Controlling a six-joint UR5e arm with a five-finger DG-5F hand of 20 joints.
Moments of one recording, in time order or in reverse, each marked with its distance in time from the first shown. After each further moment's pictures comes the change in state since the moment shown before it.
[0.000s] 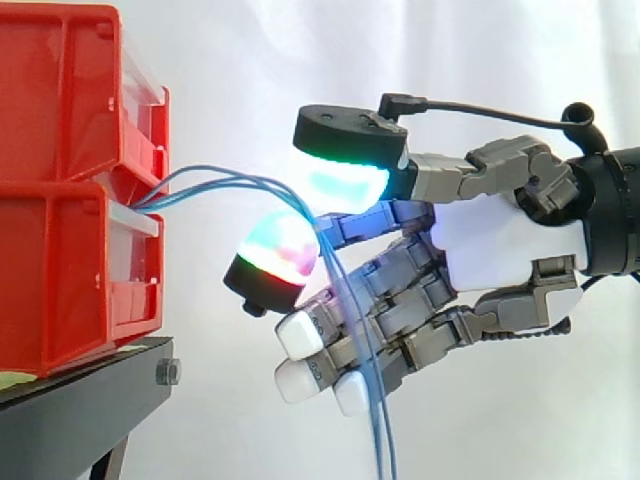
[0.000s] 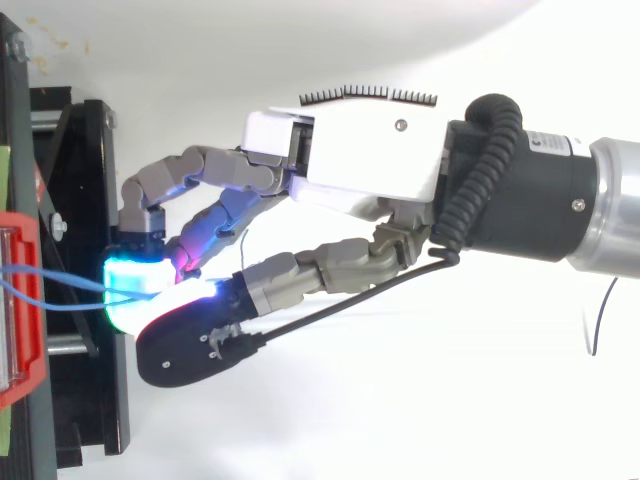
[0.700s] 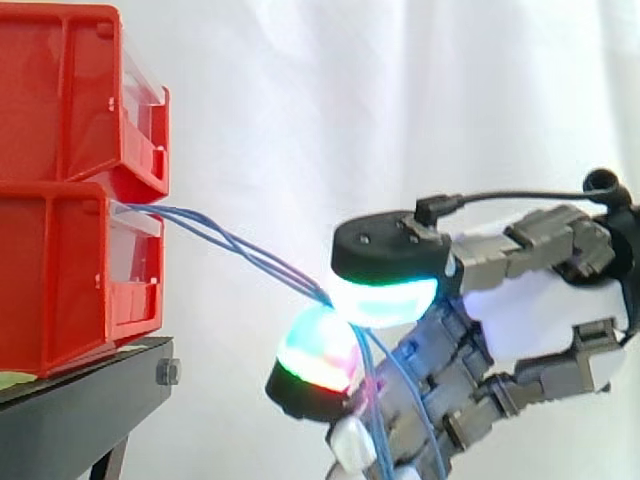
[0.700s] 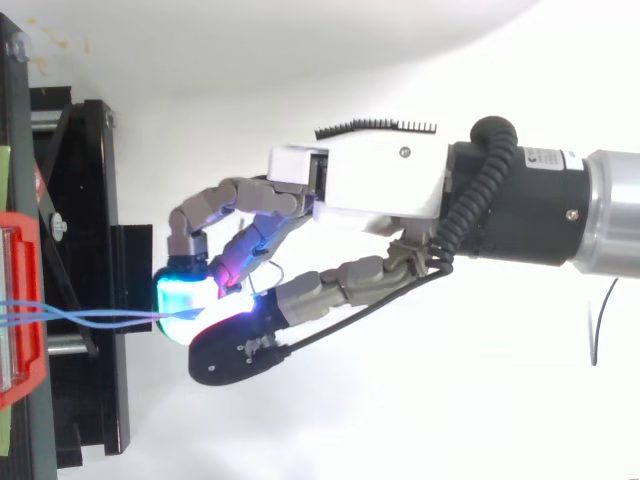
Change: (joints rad) arm 0.001 0.000 -0.058 -0.033 -0.046 0.013
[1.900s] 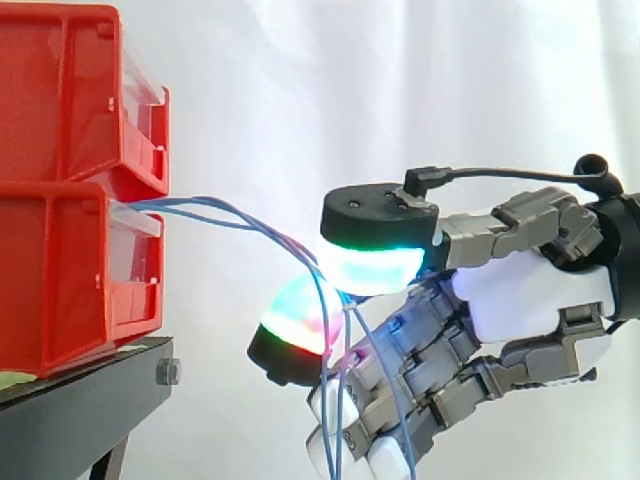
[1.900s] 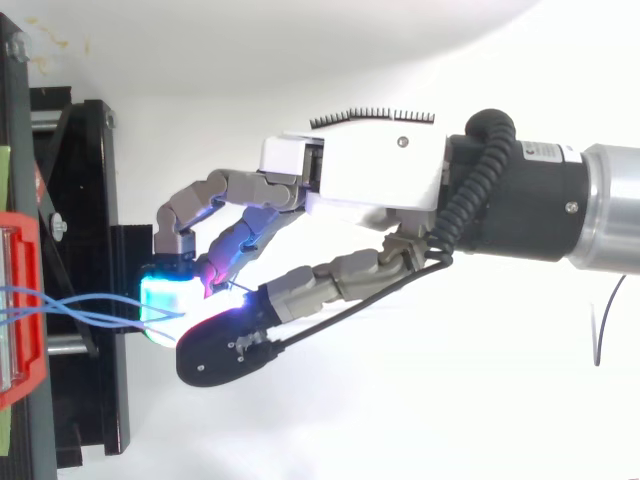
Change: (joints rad) arm -0.005 0.001 0.007 0.032 -0.002 0.022
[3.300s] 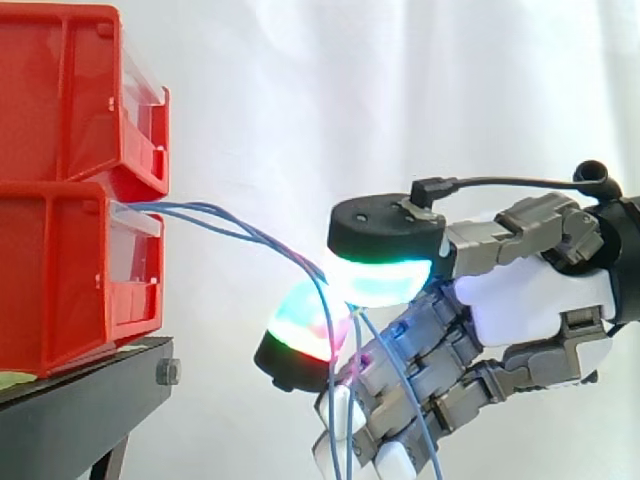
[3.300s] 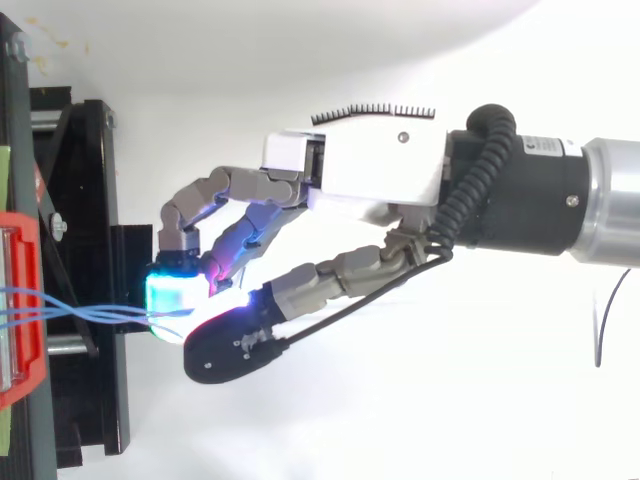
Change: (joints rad) arm -0.007 0.000 0.000 -0.011 -0.014 0.000
